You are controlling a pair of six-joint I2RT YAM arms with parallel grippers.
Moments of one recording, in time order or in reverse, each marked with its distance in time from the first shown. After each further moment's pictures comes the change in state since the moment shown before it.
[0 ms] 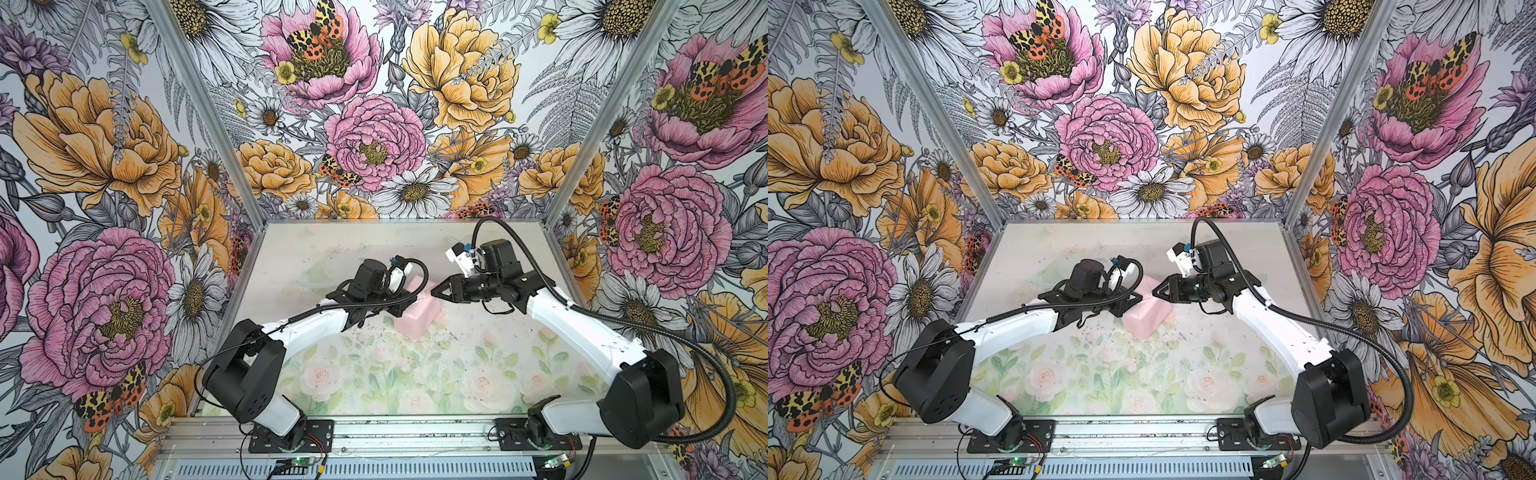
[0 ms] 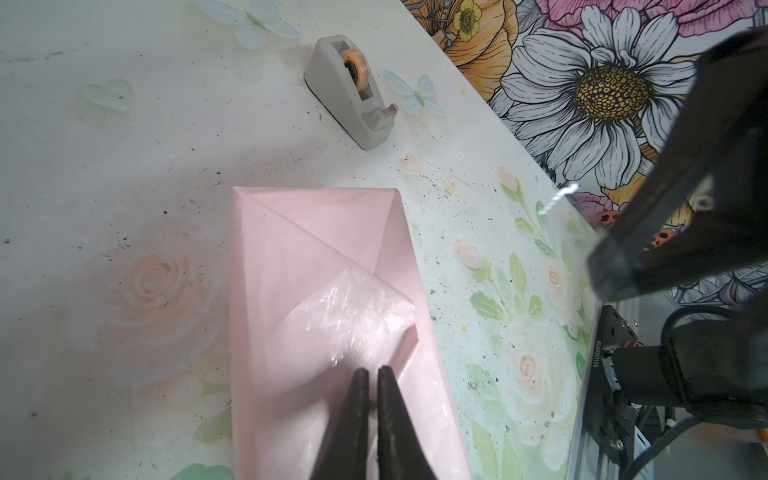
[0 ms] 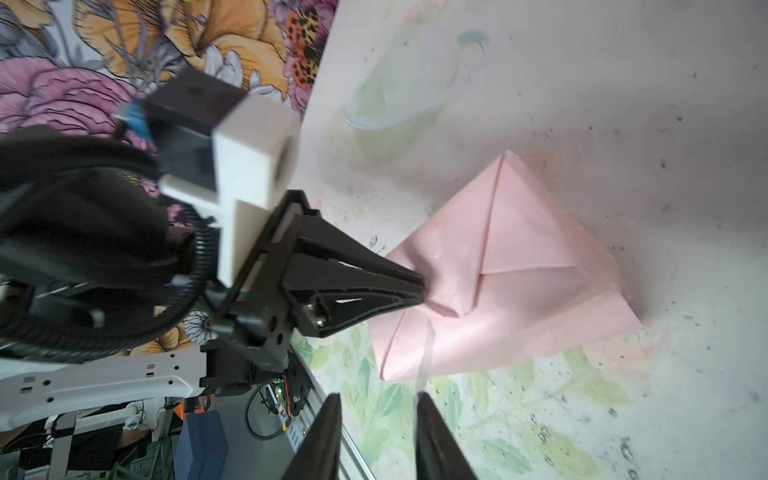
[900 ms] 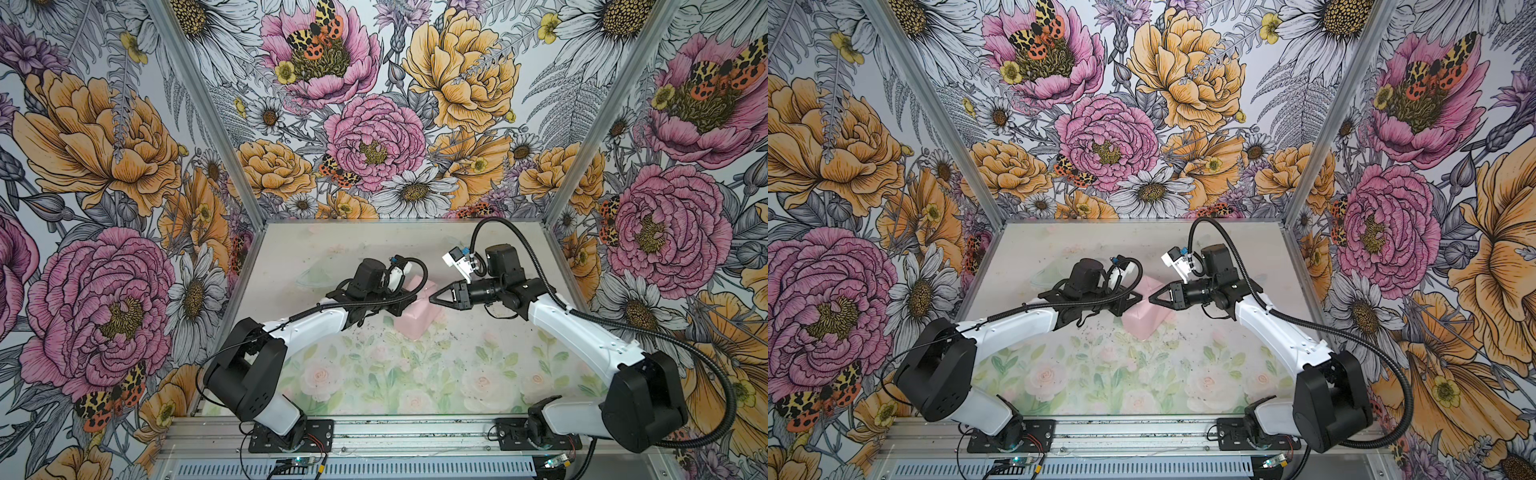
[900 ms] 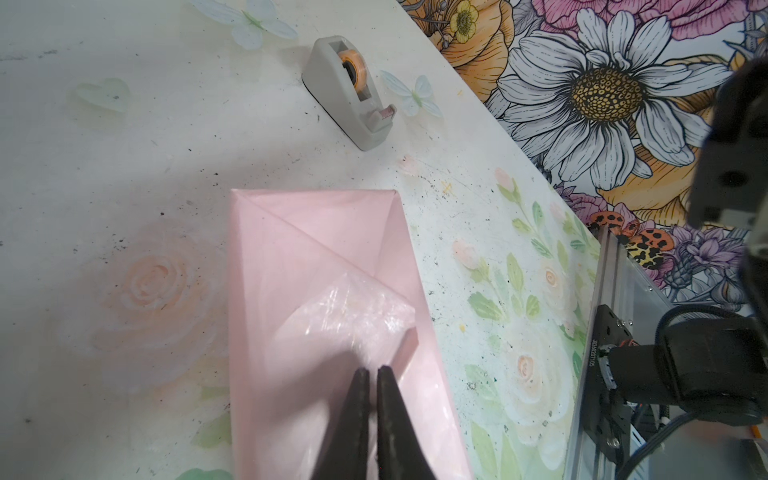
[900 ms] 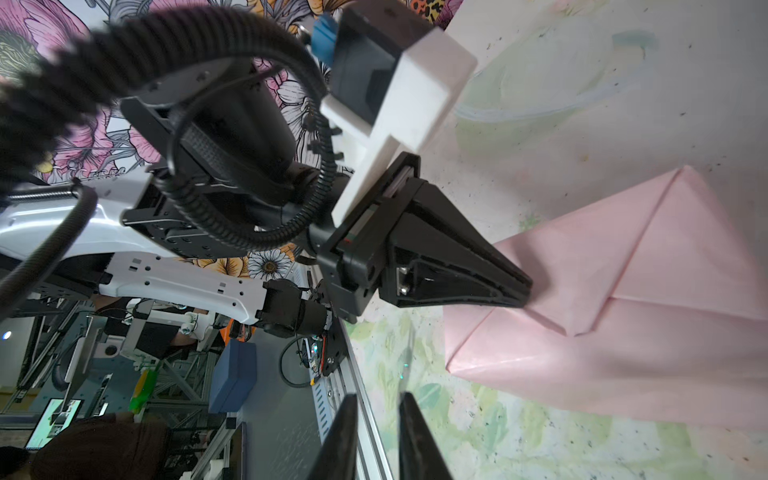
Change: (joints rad) left arm 0.012 0.009 0.000 0.011 0.022 0.000; right arm -0.020 0.069 -0.063 0.133 -0.269 -0.161
